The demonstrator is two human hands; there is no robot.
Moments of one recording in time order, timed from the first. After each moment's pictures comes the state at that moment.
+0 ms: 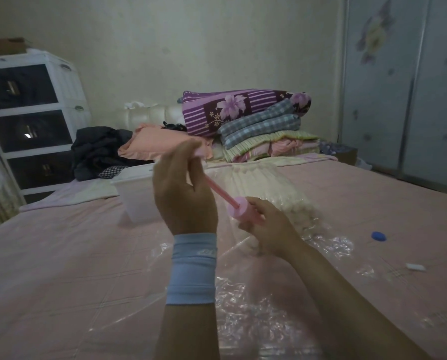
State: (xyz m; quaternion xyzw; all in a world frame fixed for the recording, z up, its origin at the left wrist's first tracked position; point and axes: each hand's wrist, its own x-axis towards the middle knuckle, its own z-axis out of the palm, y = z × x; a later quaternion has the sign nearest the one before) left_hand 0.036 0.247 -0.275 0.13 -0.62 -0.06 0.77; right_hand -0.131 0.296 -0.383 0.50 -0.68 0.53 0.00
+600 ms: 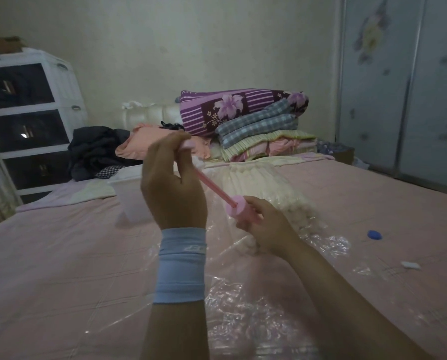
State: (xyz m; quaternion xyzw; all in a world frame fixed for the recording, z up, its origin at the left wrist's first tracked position) left_hand 0.041 0.244 -0.263 0.11 -0.62 -0.06 0.78; right_hand -0.133 0.298 -0.382 0.50 -0.68 0.54 0.00
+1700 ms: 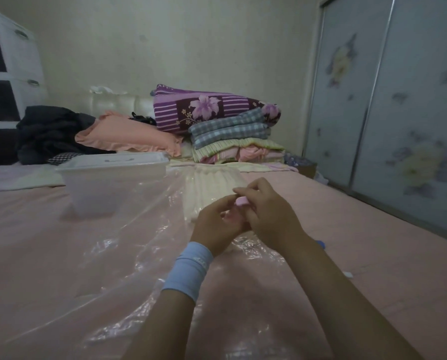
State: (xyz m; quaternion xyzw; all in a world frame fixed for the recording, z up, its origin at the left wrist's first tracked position) left_hand -0.067 0.281 -0.352 0.07 -0.79 -0.44 0.42; right_hand -0.166 0.385 -0.332 0.54 -0.73 0.36 0.22
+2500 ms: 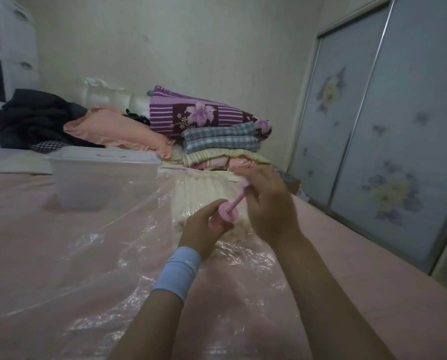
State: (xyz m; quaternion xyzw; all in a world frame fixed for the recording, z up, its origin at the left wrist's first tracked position) left_hand -0.064 0.275 -0.363 0.12 -0.77 -0.43 0.45; right_hand -0.134 0.405 -0.279 0.54 -0.65 0.39 0.36
